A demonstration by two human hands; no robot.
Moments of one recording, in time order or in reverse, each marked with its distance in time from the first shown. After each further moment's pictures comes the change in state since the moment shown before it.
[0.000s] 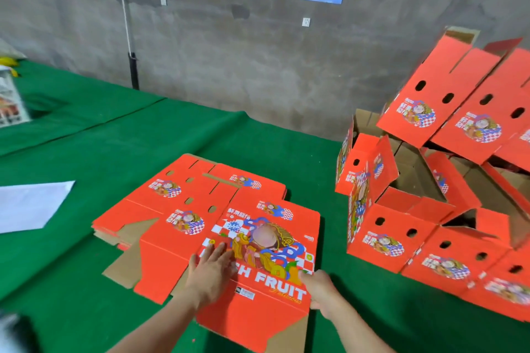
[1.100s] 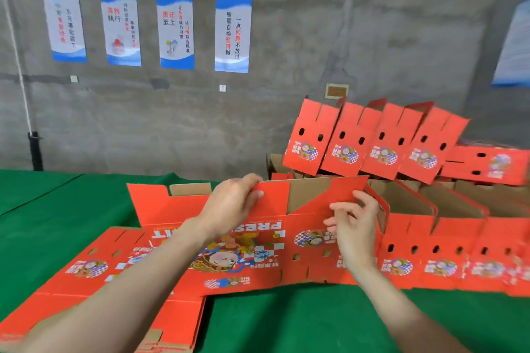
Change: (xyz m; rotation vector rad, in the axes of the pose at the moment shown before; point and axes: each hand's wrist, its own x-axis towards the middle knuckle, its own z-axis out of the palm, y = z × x) left_hand -0.068 0.215 -0.243 -0.277 0.626 0.958; right_hand -0.180 -0.062 -0.183 0.424 0.784 -0.971
